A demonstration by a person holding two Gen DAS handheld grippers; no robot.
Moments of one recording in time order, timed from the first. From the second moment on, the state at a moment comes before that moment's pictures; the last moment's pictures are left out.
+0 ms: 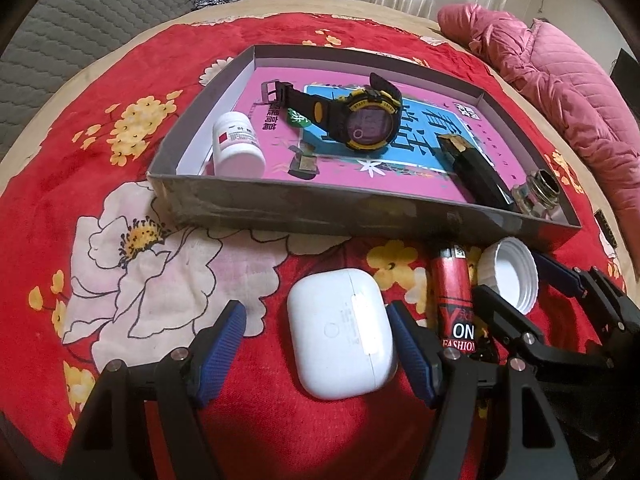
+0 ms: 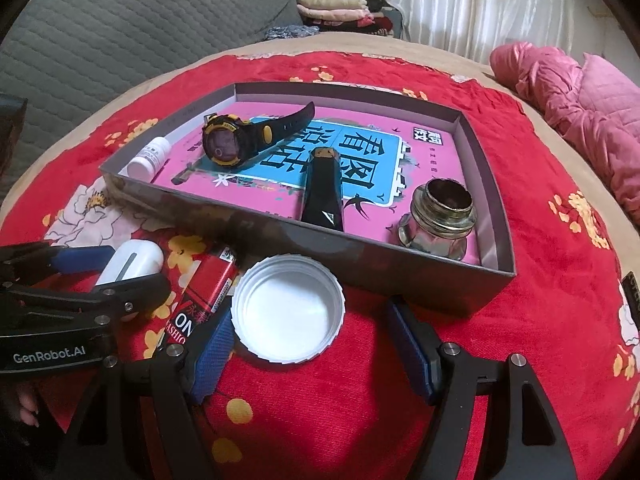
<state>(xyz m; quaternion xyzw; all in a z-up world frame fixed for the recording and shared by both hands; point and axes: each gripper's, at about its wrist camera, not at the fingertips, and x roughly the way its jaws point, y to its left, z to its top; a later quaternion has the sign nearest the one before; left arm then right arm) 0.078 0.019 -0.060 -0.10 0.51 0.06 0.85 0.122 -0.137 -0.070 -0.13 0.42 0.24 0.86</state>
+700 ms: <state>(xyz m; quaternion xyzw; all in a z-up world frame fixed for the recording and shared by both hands) 0.072 0.028 -0.057 -0.11 0.51 0.05 0.85 0.131 -0.148 -0.066 -0.09 0.44 0.24 0.86</state>
